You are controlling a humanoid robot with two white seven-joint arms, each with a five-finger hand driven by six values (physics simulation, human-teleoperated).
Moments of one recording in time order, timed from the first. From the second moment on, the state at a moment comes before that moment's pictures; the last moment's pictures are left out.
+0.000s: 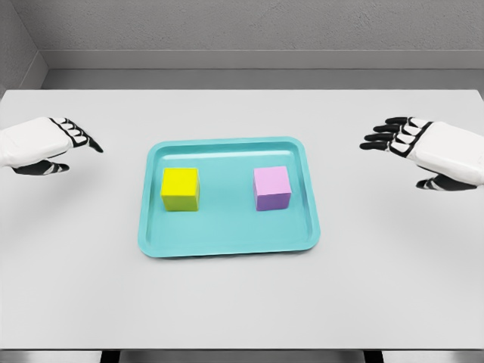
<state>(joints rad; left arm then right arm) -0.51 1.01 -0.55 -1.40 -0.49 -0.61 -0.24 -0.19 -1.04 0.19 -1.76 0.33 -0.61 0.35</state>
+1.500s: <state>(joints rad) -0.50 0.93 -0.64 -1.55 -0.54 -0.61 -0.33 -0.69 -0.80 0.70 -1.47 0.34 -0.61 0.56</state>
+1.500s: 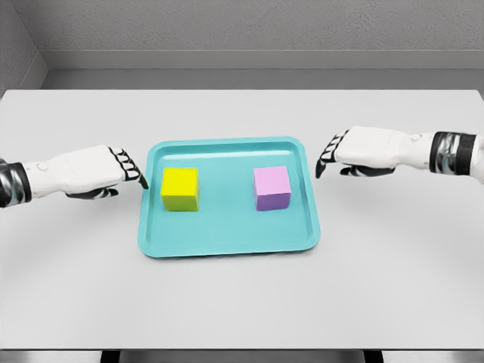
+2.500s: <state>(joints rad) -0.50 0.90 -0.64 -1.59 -0.55 -0.61 -0.34 -0.61 -0.64 0.62 -1.37 0.48 -0.61 0.57</state>
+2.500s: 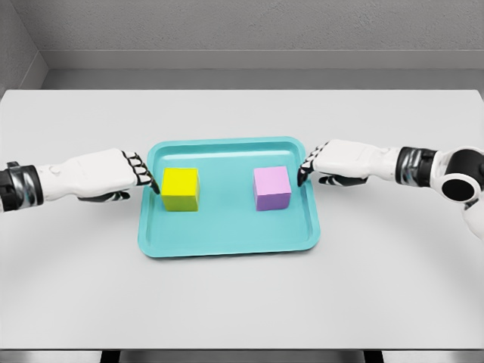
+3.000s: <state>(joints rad) -0.51 0.88 -0.64 -1.62 -0.55 -0.61 -0.36 -0.61 -0.61 0.62 -1.38 0.48 -0.60 0.57</state>
